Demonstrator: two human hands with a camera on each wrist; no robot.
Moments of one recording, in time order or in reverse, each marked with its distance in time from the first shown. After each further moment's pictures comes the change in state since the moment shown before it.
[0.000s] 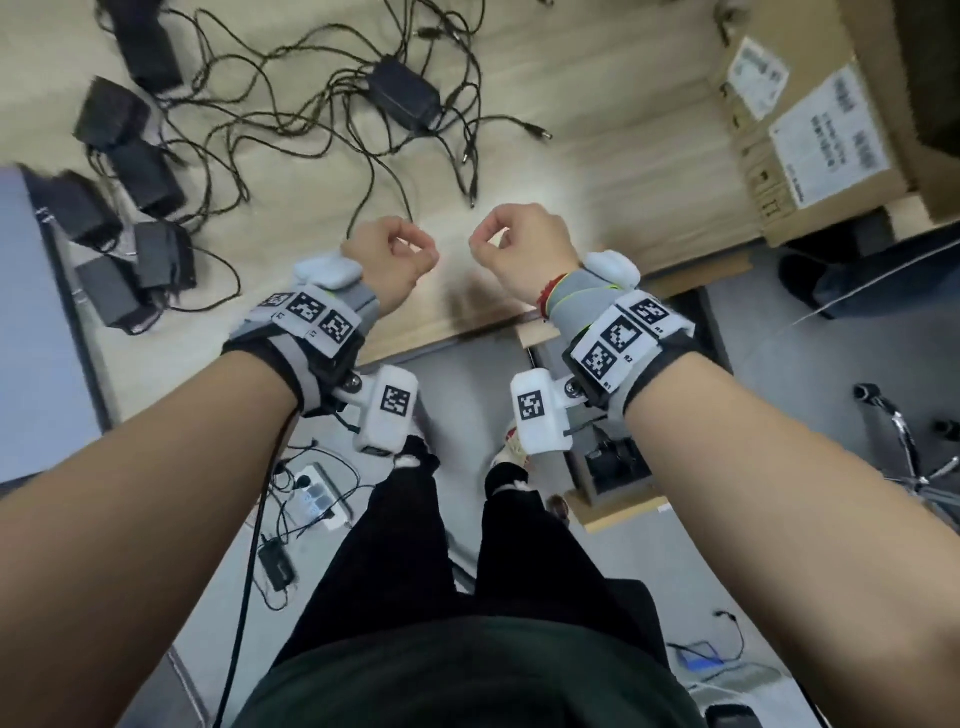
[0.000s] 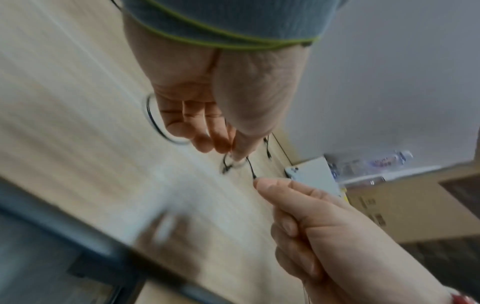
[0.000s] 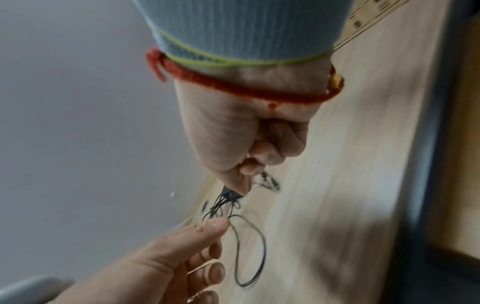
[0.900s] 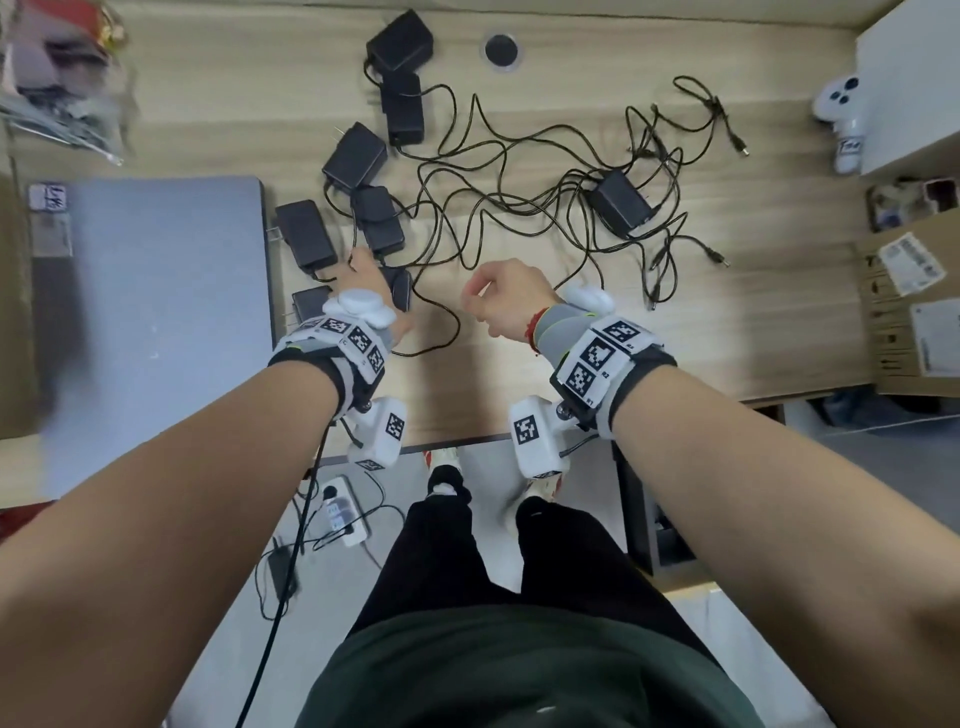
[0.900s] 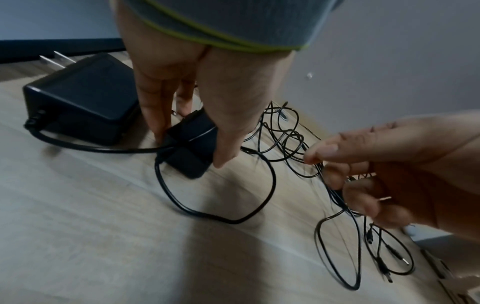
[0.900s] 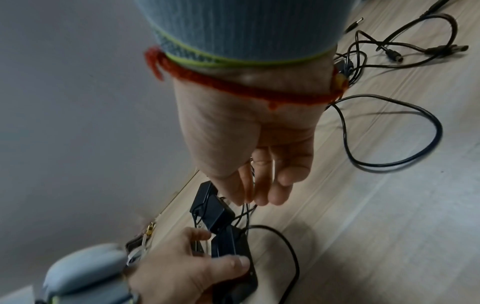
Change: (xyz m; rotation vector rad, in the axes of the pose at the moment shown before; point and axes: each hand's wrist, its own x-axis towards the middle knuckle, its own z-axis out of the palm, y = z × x) left_hand 0.065 -0.153 -0.205 0.463 0.132 -0.308; right_hand 0.064 -0.209 0.157 -0.140 -0.335 0.072
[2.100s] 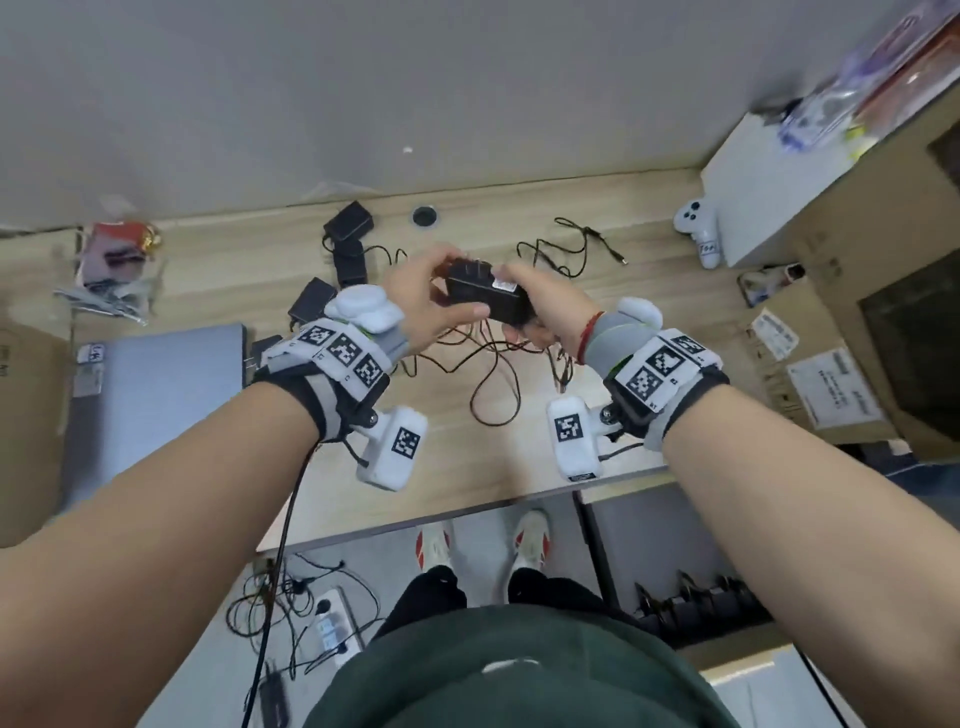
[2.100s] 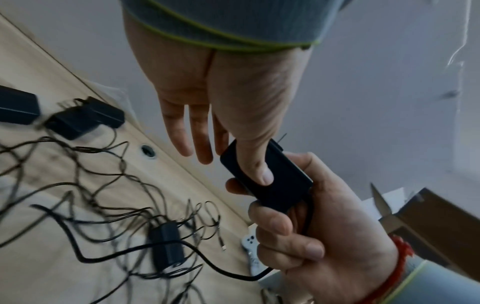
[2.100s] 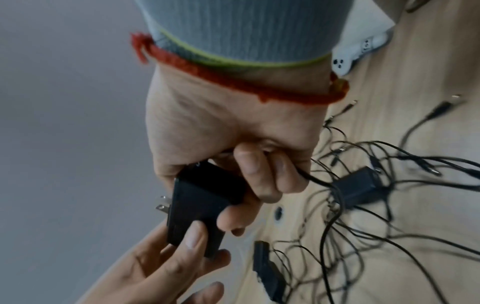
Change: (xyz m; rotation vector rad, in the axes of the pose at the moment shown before) left_hand -0.095 0.178 -0.105 -0.341 0.124 0.669; right_hand -0.078 0.023 -0.184 0.539 -0.003 -0.154
